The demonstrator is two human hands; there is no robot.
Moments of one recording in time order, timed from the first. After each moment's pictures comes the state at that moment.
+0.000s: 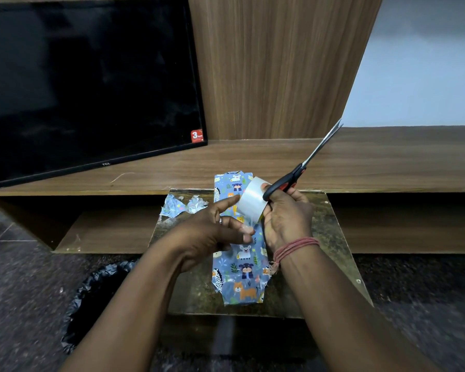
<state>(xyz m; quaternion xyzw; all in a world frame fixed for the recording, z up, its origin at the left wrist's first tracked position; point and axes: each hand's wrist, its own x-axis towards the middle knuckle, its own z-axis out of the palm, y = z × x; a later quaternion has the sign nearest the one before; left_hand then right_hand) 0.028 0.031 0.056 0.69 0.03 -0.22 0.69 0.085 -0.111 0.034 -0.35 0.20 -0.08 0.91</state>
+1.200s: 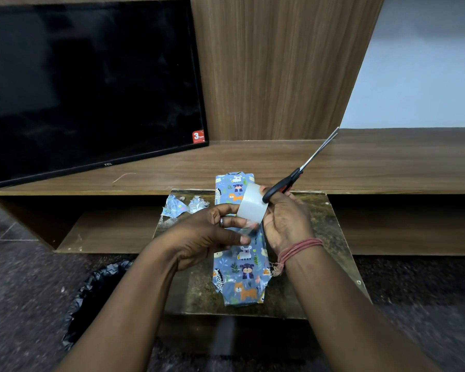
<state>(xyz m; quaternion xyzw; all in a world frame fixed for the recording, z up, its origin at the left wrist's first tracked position) 0.033 0.041 0.046 0.63 -0.01 -0.25 0.74 0.085 -0.113 0.033 -0.38 0.18 -0.01 0.91</state>
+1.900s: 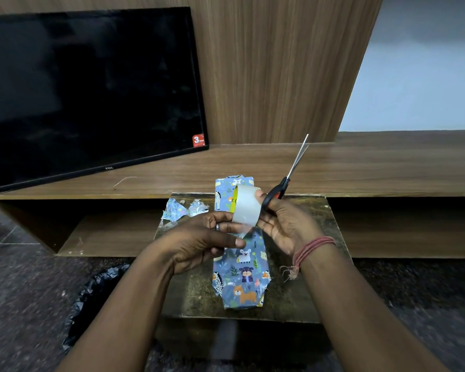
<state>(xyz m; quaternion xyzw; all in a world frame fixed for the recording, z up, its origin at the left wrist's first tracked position) 0.038 0.052 0.037 0.62 -0.02 -0.28 0.73 0.082 -0.135 0.039 -0.46 0.17 0.13 0.86</state>
